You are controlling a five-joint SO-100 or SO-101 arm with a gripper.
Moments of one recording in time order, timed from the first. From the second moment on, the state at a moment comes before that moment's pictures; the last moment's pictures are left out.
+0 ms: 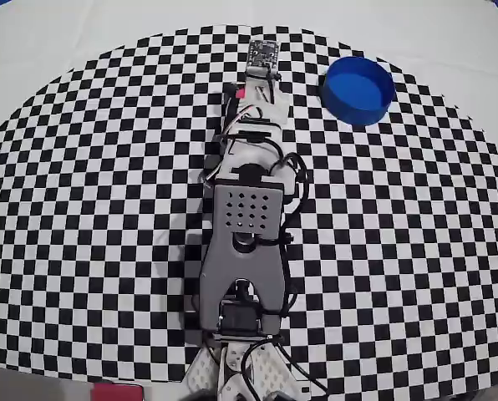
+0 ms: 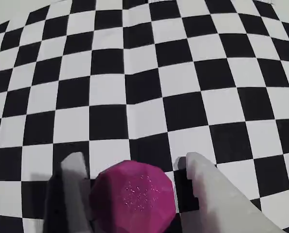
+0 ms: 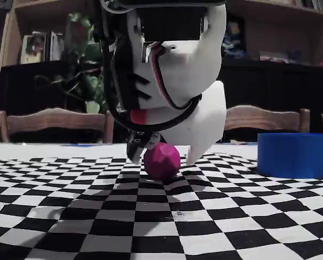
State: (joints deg) arm 6.6 51.3 88.7 -4.2 -90.4
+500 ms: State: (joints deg) arm 6.6 51.3 88.7 -4.1 -90.4
